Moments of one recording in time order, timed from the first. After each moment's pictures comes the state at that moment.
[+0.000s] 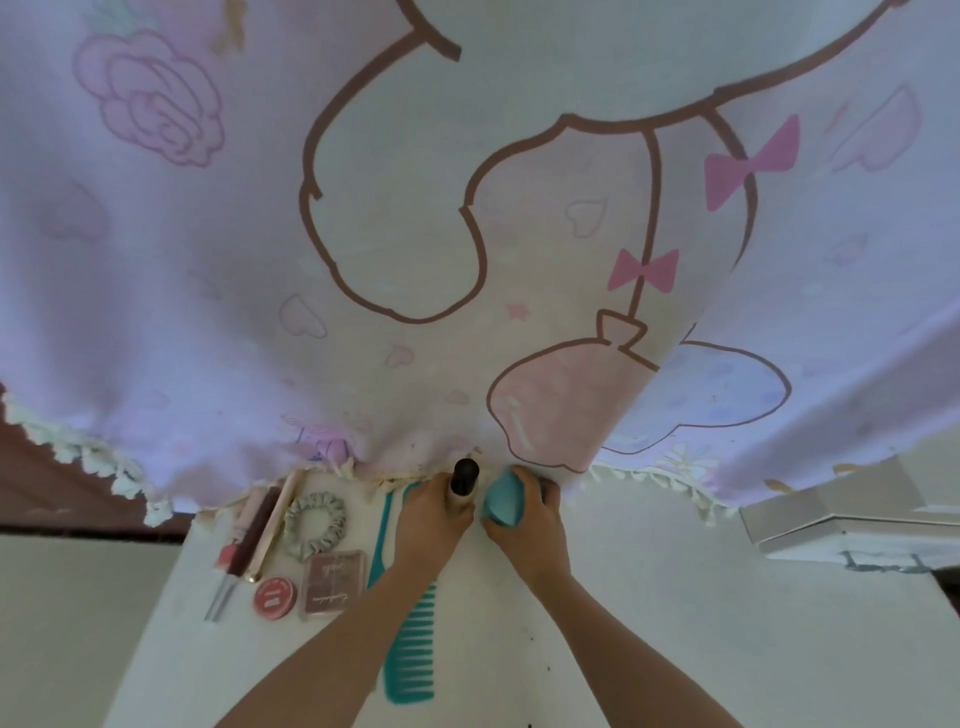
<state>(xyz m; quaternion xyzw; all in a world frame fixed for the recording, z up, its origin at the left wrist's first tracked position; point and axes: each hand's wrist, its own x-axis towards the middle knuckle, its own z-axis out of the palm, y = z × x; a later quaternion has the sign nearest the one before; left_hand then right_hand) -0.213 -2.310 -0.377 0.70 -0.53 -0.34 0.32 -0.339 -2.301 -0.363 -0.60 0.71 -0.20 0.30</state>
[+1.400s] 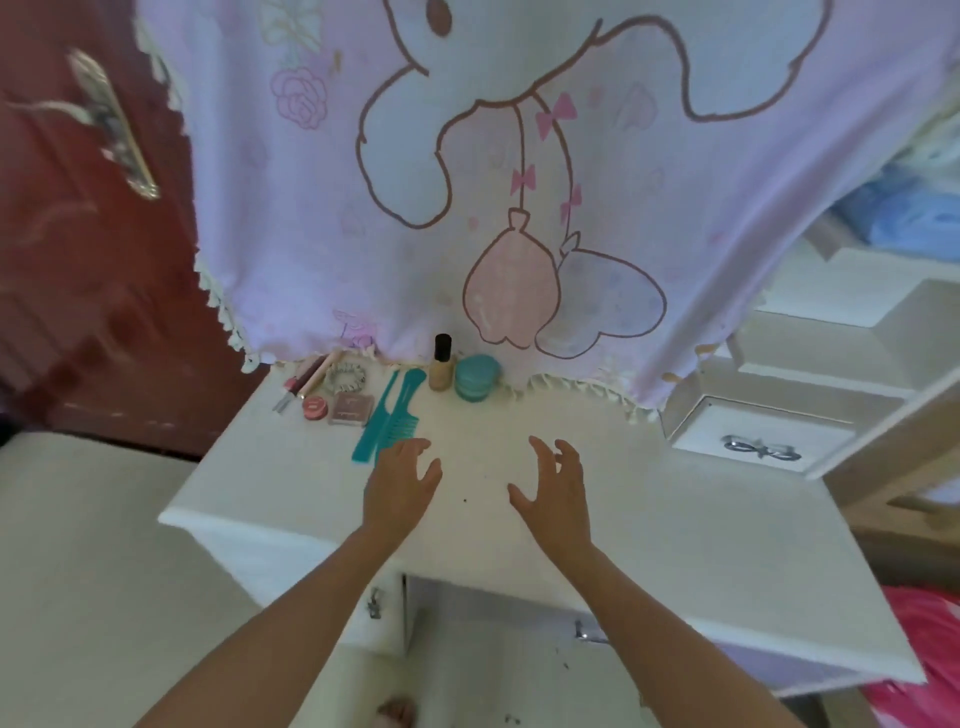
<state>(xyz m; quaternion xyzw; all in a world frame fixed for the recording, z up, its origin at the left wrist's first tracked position) -0.270 -2.087 -0.316 0.75 -0.53 -0.21 0.34 -0.447 -2.105 -0.310 -0.73 0.63 -0.22 0.16</state>
